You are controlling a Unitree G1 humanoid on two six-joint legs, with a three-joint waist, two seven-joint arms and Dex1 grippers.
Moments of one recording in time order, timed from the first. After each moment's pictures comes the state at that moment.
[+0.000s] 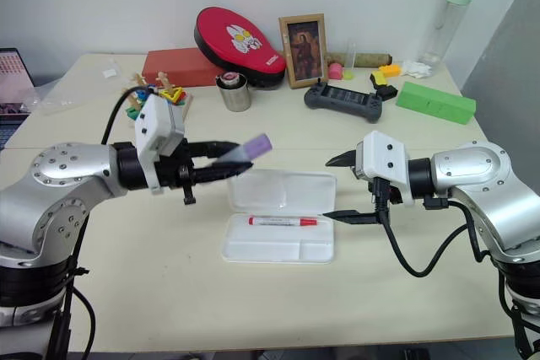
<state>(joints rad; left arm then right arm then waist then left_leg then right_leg) -0.48 0.86 0.08 -0.44 -0.63 0.76 -1.02 -0.57 -0.89 0.10 -0.46 0.44 0.58 1.13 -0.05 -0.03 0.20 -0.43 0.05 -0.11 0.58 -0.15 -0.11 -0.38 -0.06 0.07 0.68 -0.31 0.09</state>
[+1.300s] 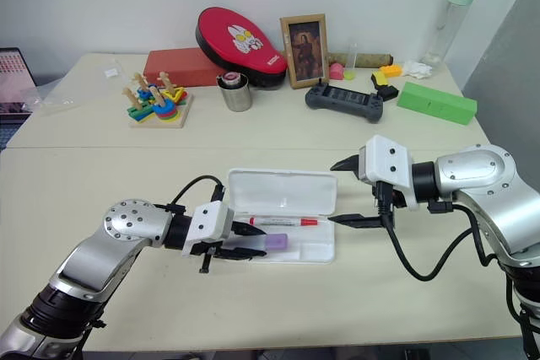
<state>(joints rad) -0.30 0.81 -0.23 -0.26 -0.26 0.22 -1.24 -0.55 -0.93 0.10 -0.48 0.45 0.60 1.12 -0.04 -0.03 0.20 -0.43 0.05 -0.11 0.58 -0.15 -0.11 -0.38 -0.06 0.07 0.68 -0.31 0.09</state>
